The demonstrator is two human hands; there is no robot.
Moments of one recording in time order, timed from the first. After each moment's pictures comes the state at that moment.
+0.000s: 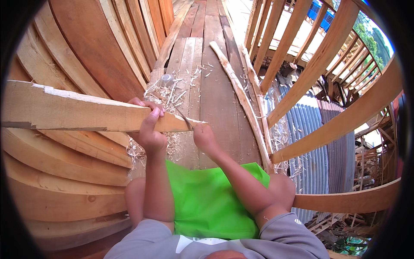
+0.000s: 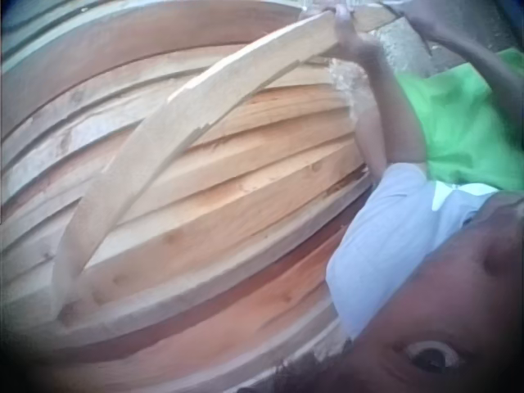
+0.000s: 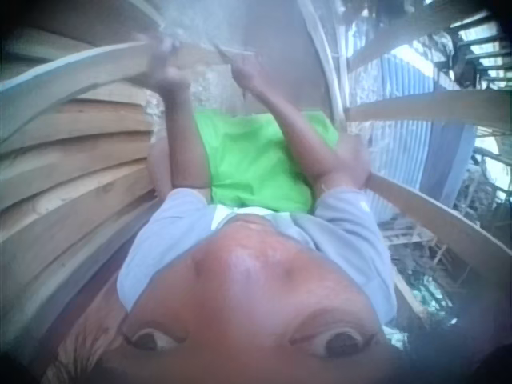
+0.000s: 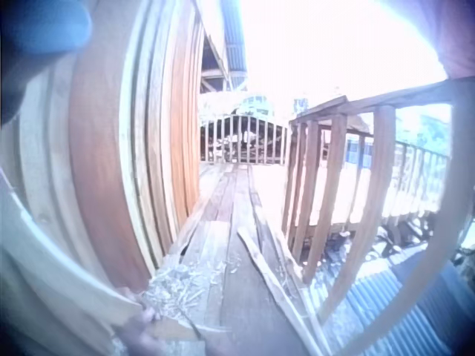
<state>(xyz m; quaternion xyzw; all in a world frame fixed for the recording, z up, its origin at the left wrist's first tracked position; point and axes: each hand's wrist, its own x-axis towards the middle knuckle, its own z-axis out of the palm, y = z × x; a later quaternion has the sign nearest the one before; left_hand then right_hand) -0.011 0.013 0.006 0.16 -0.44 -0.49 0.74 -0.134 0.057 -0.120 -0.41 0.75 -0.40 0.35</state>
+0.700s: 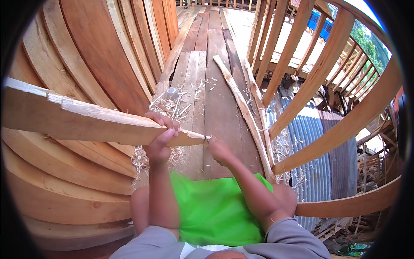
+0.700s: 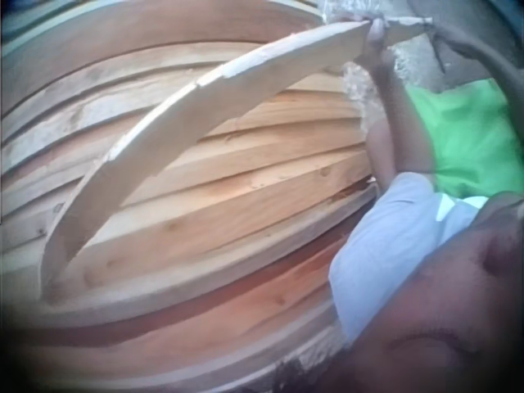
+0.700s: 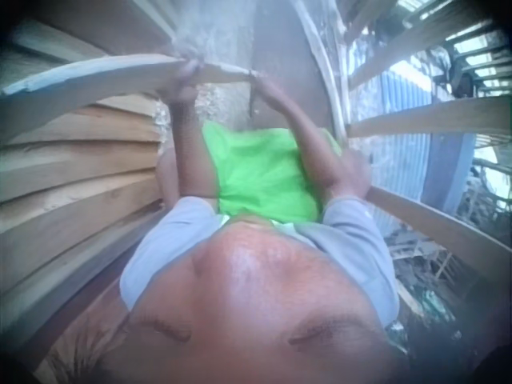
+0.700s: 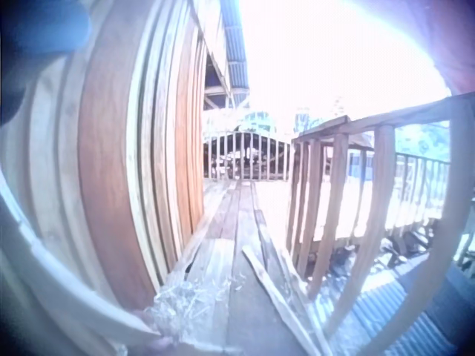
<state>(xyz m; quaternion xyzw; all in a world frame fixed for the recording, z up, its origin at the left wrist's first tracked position) 0.011 0.006 0.004 0.06 -0.53 -0.57 0.63 -0.166 0.061 -0.128 -0.36 0.76 -0.34 0.43</state>
